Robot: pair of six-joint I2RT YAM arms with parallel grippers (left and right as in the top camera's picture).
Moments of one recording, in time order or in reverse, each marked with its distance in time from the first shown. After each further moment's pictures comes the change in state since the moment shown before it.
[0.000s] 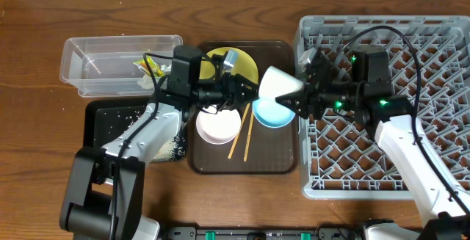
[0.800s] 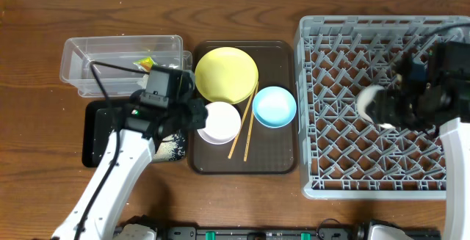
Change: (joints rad) left arm 0.042 -0.386 0.049 -0.871 -0.861 0.464; right arm -0.349 -0.079 0.399 -0.999 0.725 0.246
